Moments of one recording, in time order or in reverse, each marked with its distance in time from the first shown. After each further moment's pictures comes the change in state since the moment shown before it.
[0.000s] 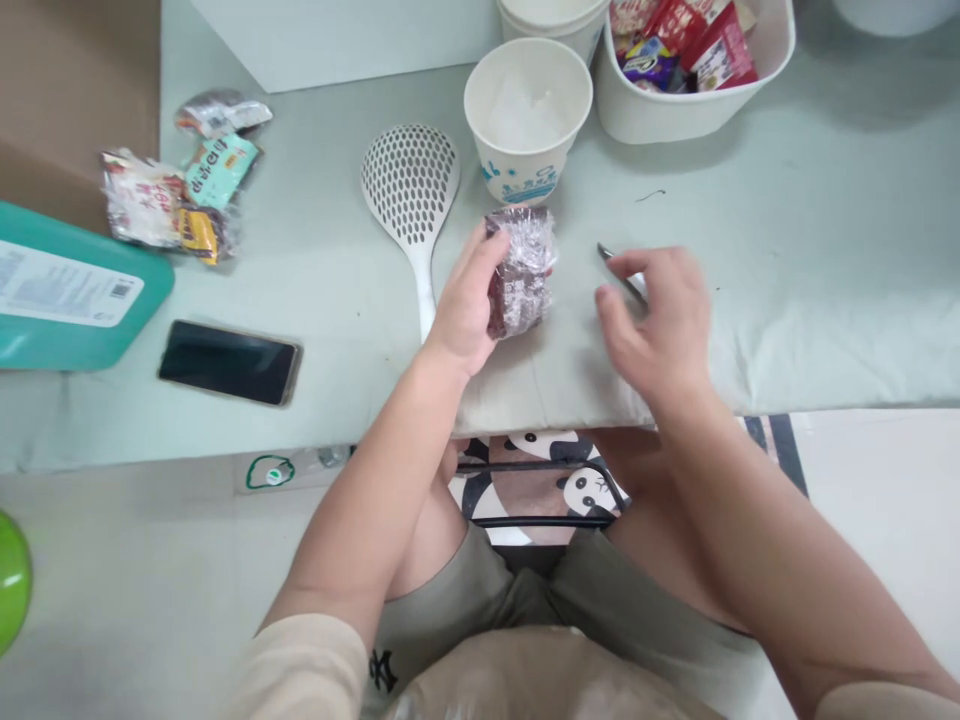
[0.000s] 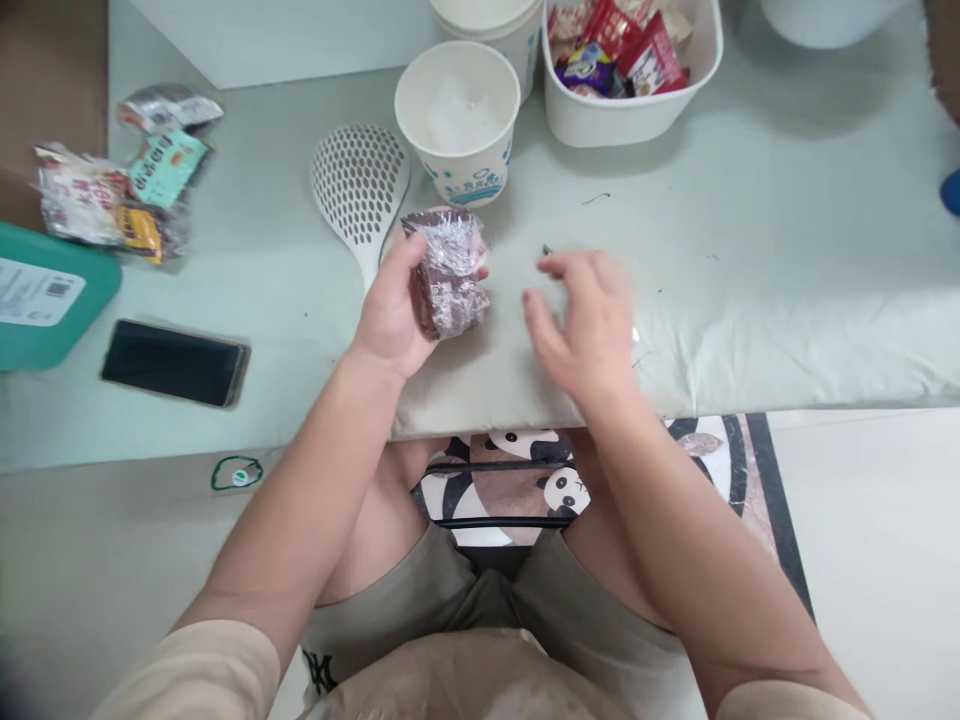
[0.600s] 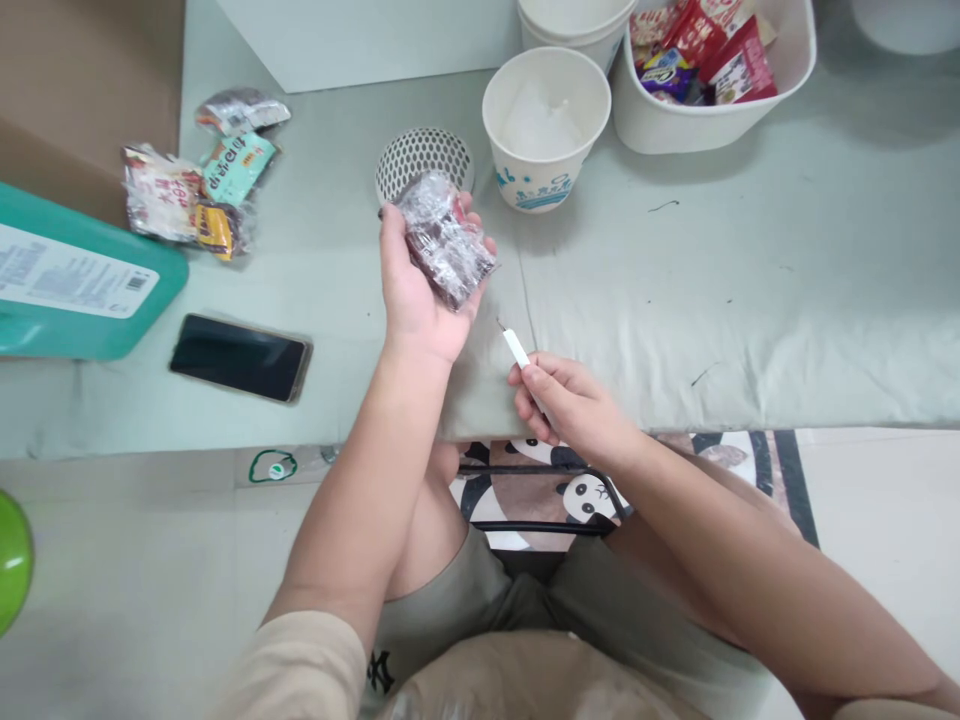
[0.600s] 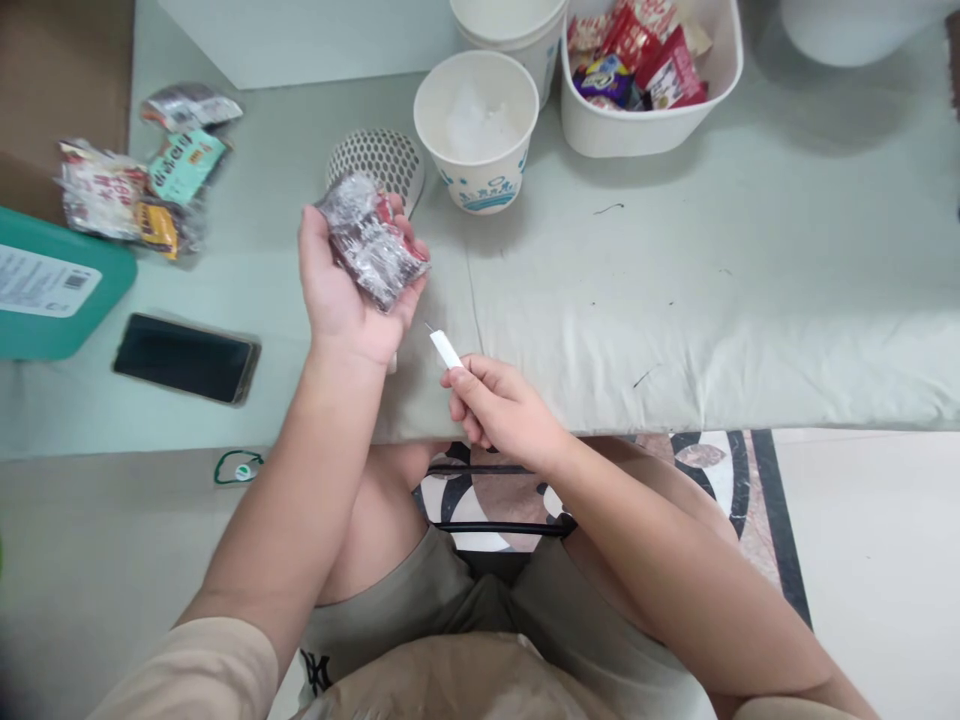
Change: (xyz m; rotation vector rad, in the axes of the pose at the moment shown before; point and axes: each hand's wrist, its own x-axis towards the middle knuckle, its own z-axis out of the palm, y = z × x) left_hand 0.009 0.033 -0.019 -0.346 0.279 0.047; right_hand -0.040 -0.067 0.018 1.068 -0.780 0.586
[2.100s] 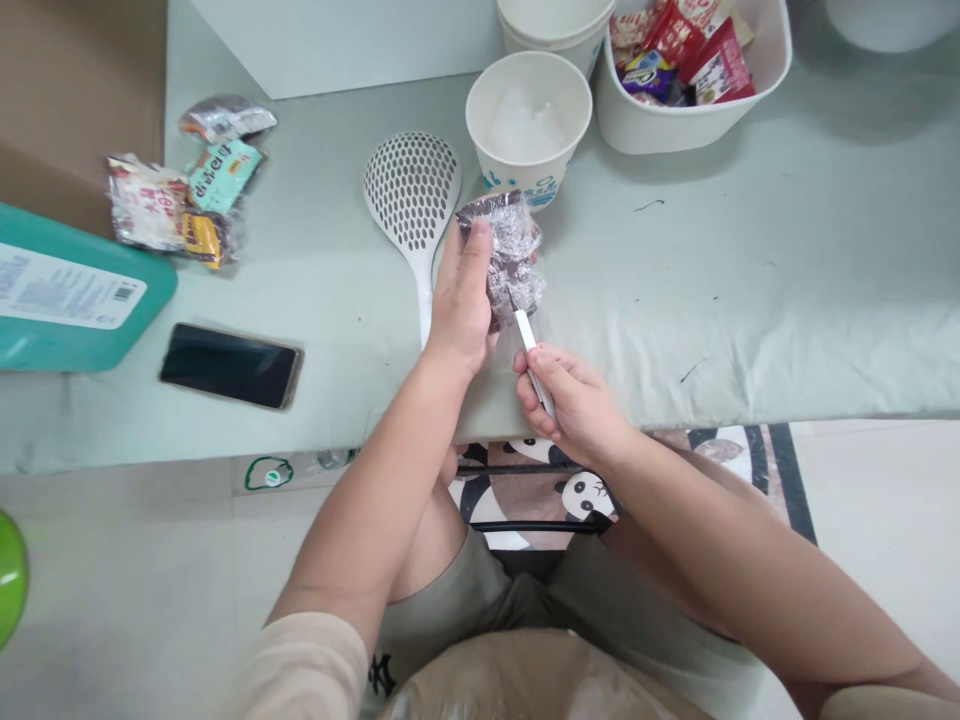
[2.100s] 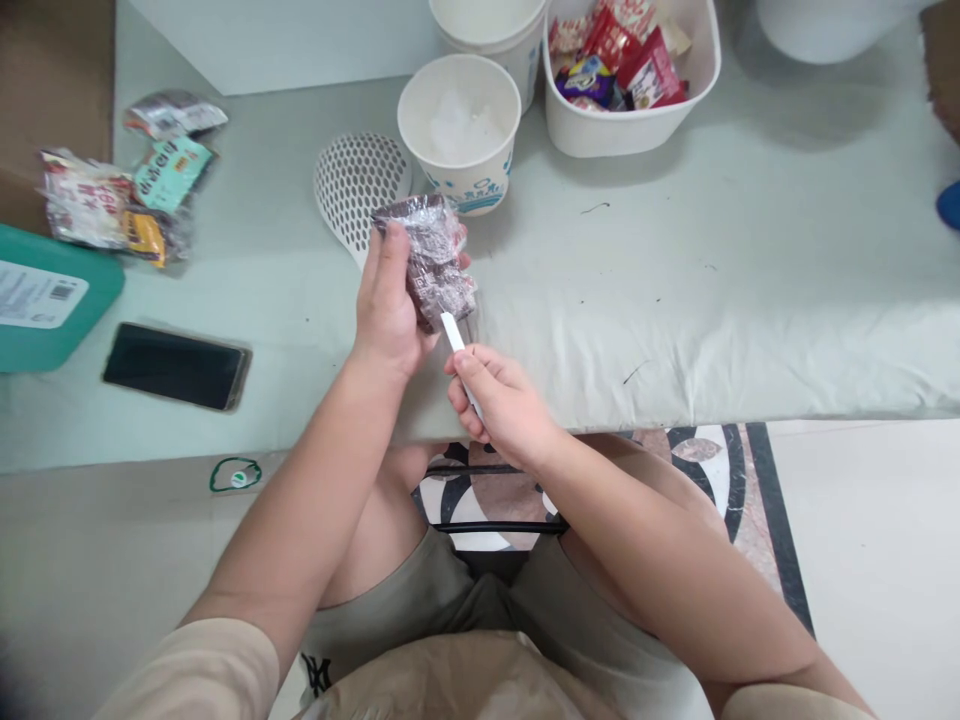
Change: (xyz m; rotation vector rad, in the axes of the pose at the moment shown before) left_hand -0.004 -0.044 -0.001 0.453 -0.227 0.210; right_hand 0.002 -0.010 0.006 0.364 0.110 0.035
